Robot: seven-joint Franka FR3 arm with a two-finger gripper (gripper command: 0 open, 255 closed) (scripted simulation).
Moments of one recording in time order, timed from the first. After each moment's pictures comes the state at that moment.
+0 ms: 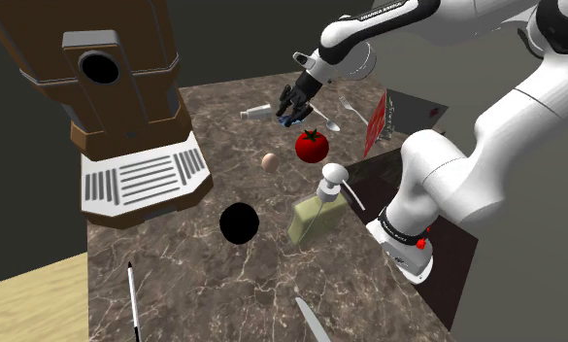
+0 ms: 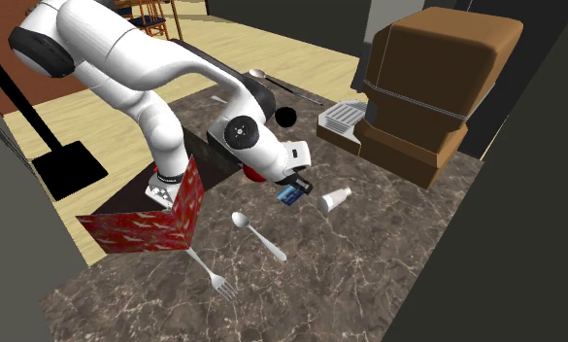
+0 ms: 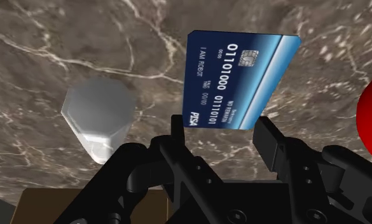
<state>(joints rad) 0.98 -0.45 -1.17 -2.52 0.25 2.43 -1.58</state>
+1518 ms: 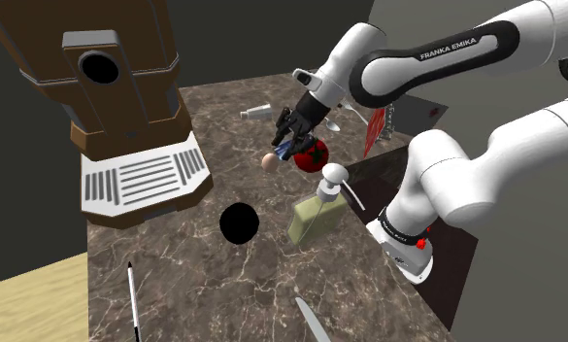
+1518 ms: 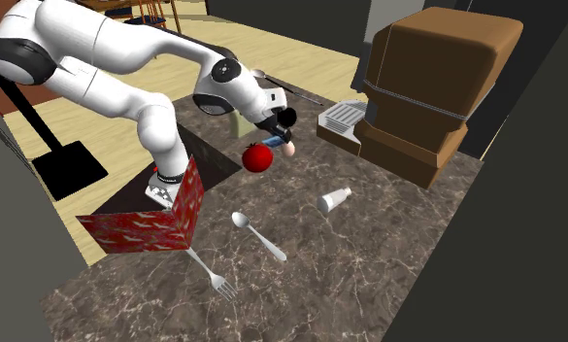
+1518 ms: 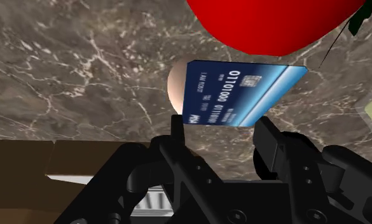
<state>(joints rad) 0.72 -0.79 -0.54 -2.90 0.17 2.53 -1.09</state>
